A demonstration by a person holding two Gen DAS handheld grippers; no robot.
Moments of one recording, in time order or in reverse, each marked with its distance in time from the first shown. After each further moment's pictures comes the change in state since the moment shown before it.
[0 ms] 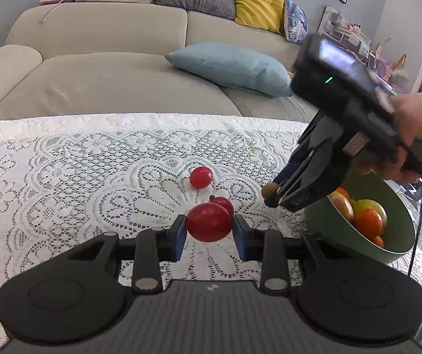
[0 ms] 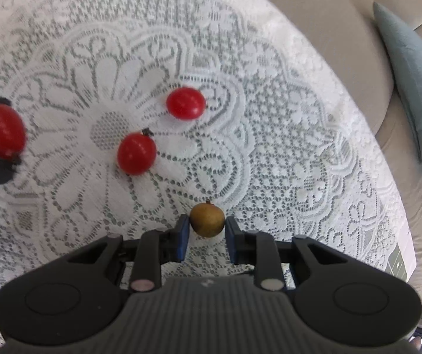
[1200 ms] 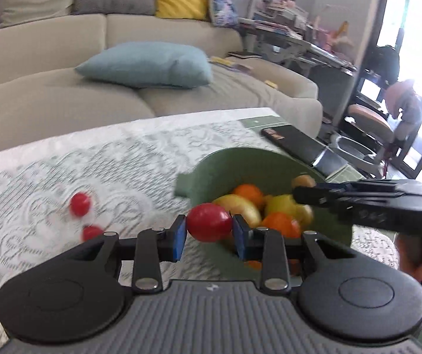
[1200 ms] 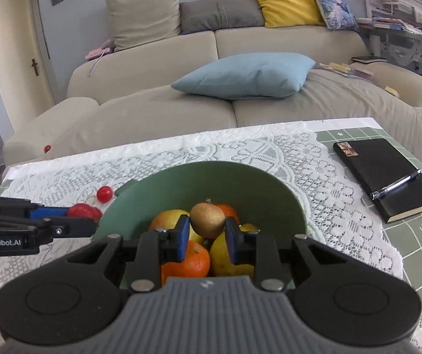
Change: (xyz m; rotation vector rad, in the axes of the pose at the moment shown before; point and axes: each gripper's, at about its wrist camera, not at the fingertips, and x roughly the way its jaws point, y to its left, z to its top) left arm 0.036 -0.115 0.015 0.198 0.029 -0.175; right arm -0.062 -0.011 -0.260 0.903 -0.725 -0.049
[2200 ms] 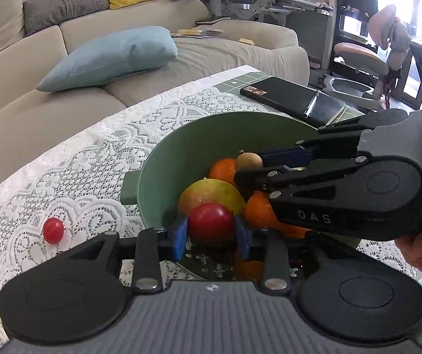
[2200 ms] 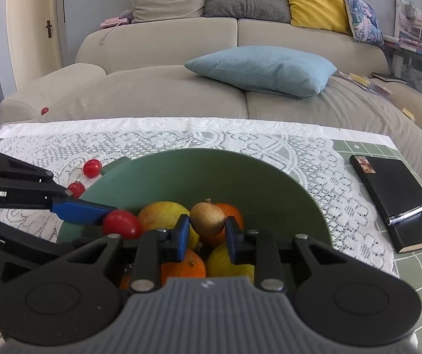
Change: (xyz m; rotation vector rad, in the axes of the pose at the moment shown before) left arm 0.048 -0.045 -0.003 0.249 0.126 0.050; right arm 0.040 0.010 -0.003 -0.176 0.059 -0.010
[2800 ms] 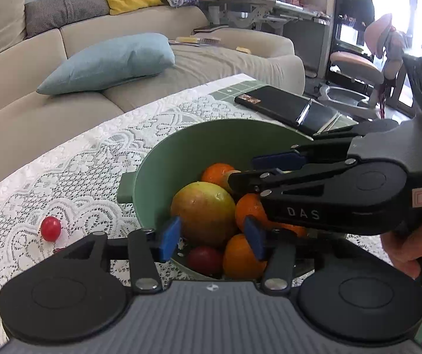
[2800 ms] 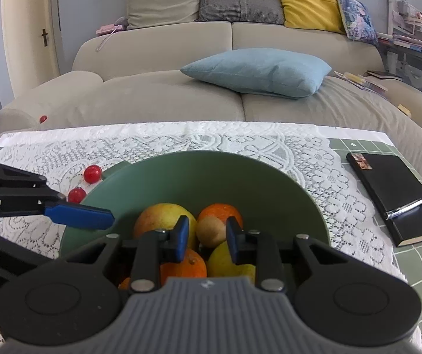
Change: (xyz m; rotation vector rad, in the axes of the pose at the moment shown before) left arm -0.014 -0.003 -0.005 -0.024 -0.039 -0.022; right arm -0.008 -0.002 -0.003 0.046 -0.027 -0.008
